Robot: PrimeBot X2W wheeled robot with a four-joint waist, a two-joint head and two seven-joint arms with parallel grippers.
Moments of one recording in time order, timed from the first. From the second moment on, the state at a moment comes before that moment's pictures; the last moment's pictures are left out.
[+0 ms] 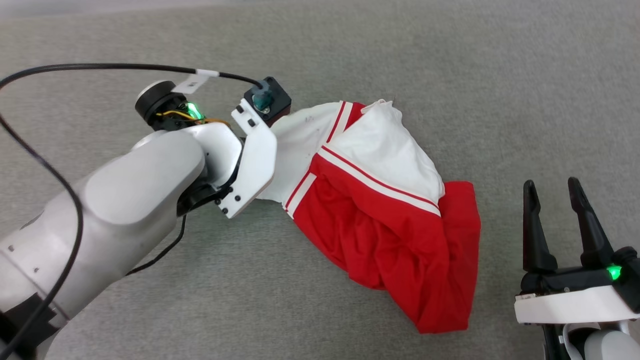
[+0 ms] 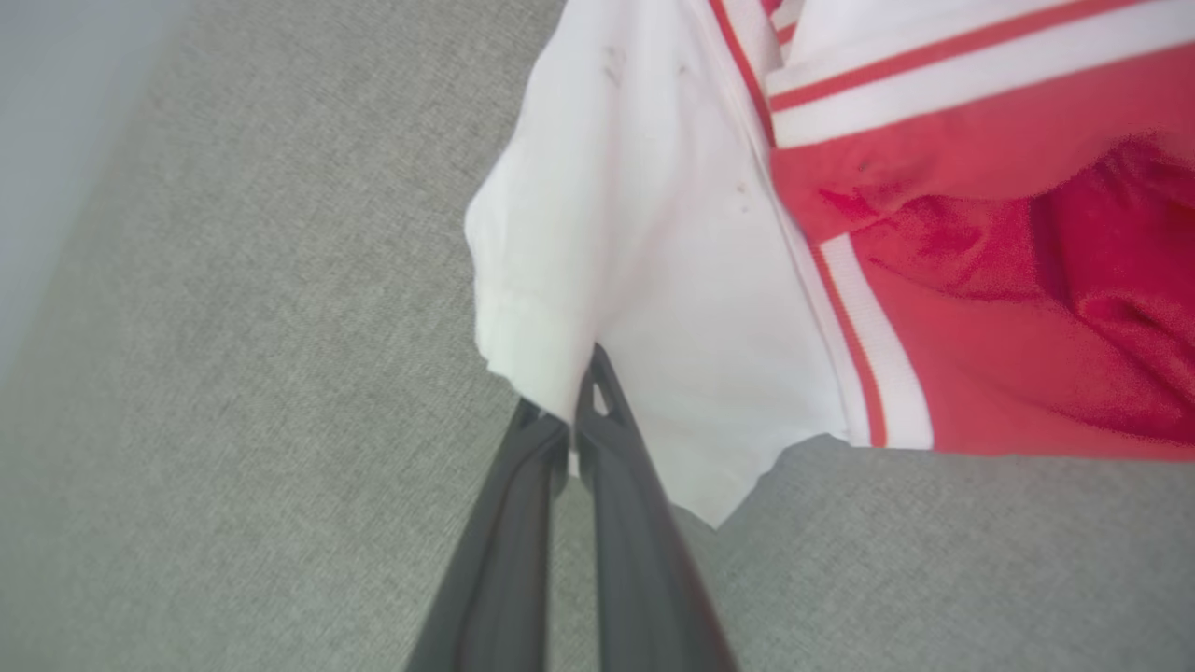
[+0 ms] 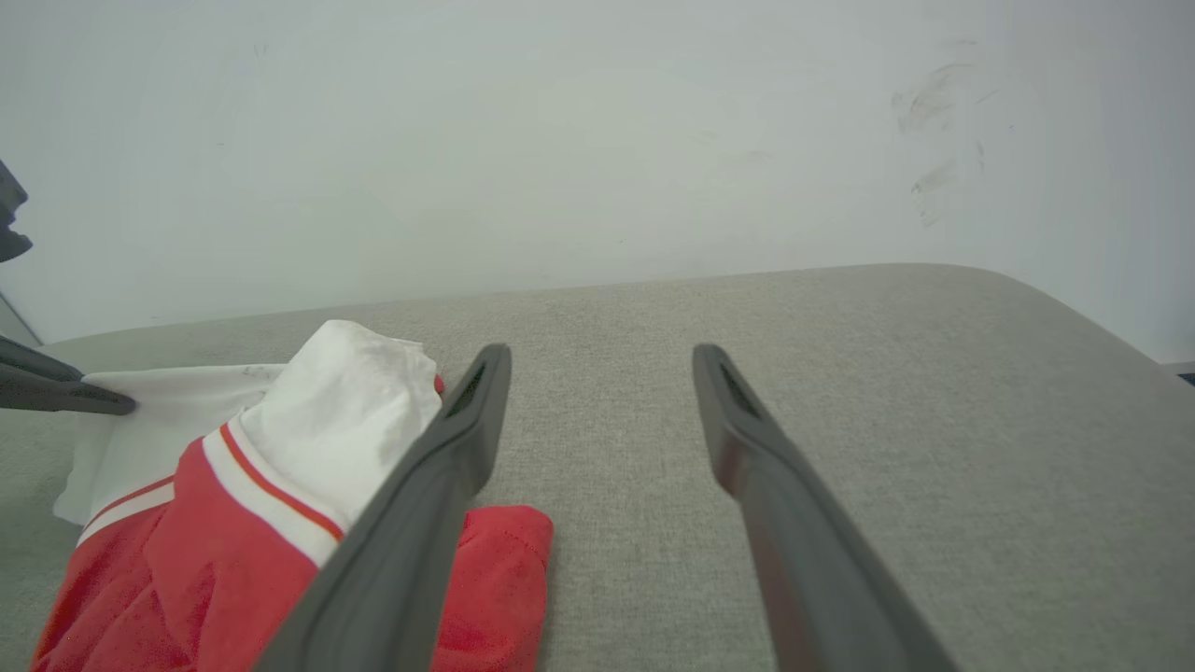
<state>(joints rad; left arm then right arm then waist) -1.19 0.53 -1.28 0.46 -0.83 -0.13 0.59 -0.06 -0.05 -0.04 -0.06 0.17 0.13 -0.26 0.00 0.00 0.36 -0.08</state>
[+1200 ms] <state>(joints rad) -0.87 0.85 -1.16 0.19 -0.96 0.05 0.34 0.01 -0.05 -0.07 -0.03 0.17 0.13 -0.26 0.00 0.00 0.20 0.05</state>
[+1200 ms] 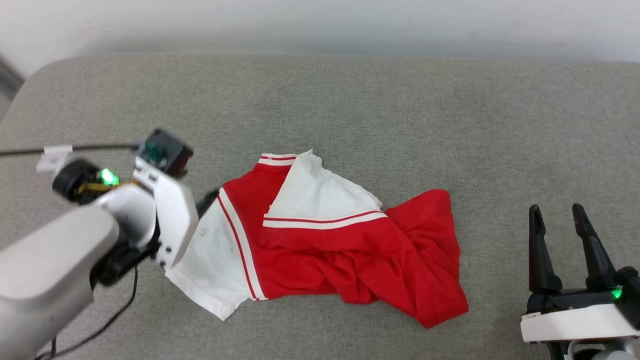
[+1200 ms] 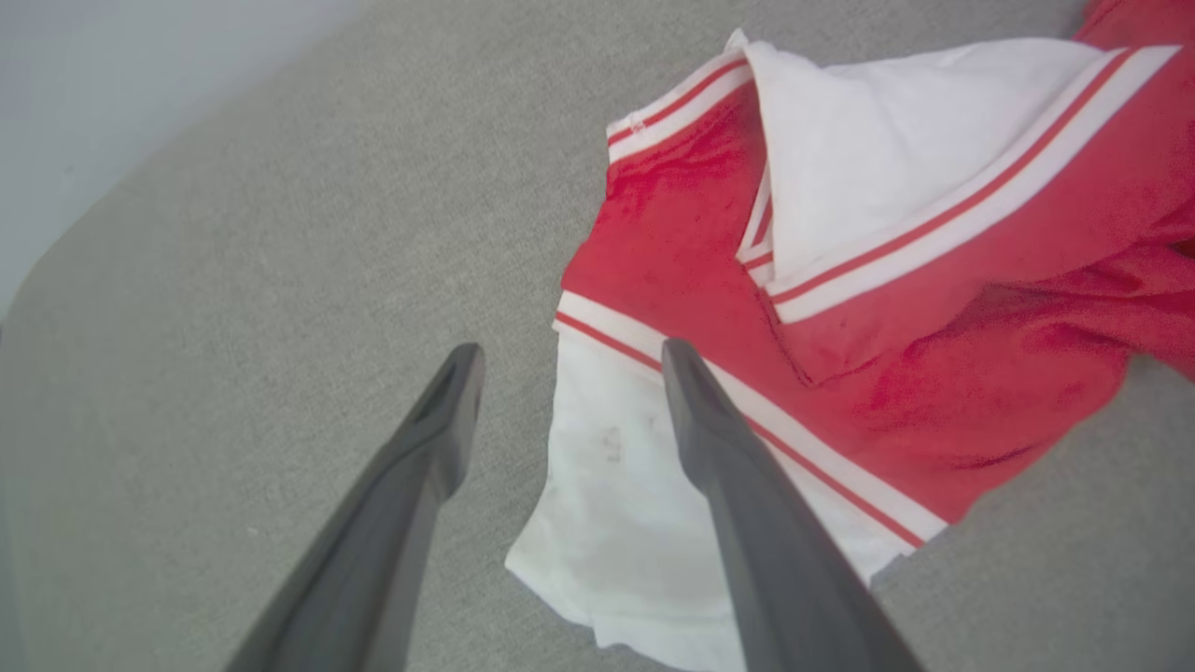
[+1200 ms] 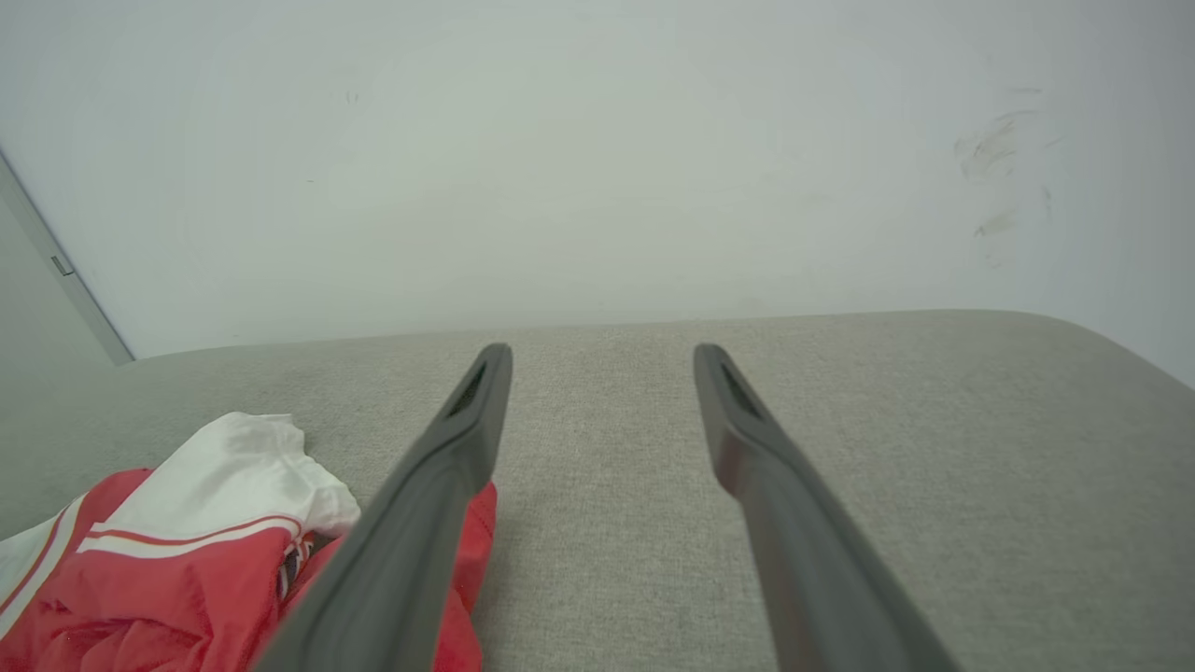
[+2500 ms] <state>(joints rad) -1.21 0.50 -1.26 0.26 -0.77 -0.13 1.06 -0.13 -0.05 -0.02 -0.06 0.24 0.13 -0.26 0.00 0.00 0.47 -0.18</state>
